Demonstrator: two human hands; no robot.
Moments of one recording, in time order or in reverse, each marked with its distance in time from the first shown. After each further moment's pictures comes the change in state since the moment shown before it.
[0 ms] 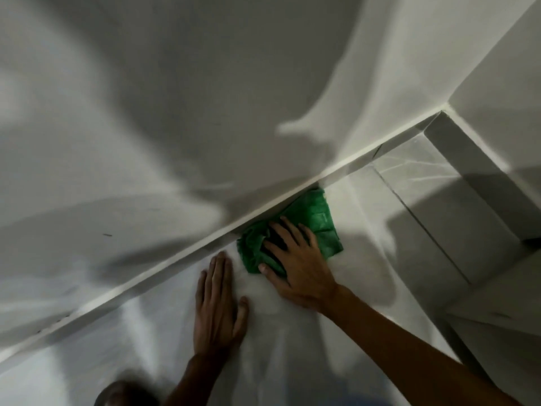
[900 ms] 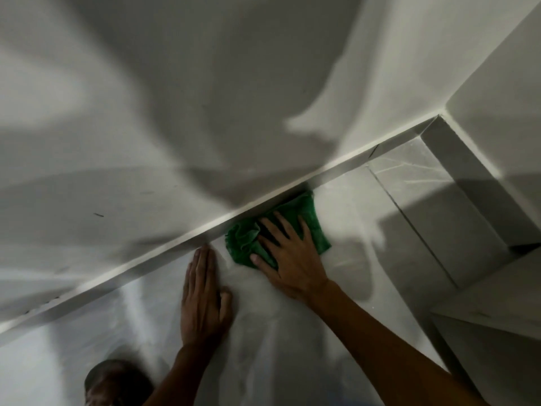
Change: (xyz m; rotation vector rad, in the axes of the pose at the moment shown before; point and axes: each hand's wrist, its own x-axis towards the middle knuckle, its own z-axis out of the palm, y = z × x) left_hand -0.003 0.007 0.001 -0.108 0.096 -0.153; right_hand -0.001 0.001 0.007 -0.095 0.029 0.041
